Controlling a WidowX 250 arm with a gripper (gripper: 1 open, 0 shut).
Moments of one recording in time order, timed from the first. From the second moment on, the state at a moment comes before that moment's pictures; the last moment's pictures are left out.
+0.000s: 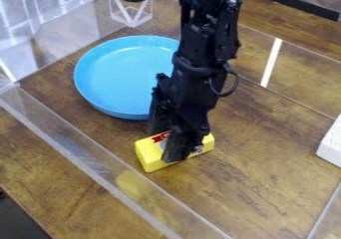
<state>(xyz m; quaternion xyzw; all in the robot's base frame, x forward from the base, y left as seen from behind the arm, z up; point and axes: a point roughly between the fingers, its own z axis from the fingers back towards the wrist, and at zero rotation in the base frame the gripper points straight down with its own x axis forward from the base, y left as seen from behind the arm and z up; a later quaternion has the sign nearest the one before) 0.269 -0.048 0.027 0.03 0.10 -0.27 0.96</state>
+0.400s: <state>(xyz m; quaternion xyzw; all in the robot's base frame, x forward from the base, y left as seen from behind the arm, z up) 0.270 -0.042 0.025 0.03 0.11 -0.28 0.95</state>
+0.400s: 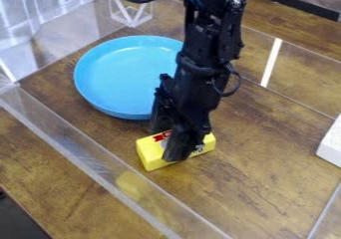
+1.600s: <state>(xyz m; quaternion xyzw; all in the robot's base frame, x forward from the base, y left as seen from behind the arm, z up) 0.258 -0.012 0.034 0.02 0.12 -0.30 0.94</state>
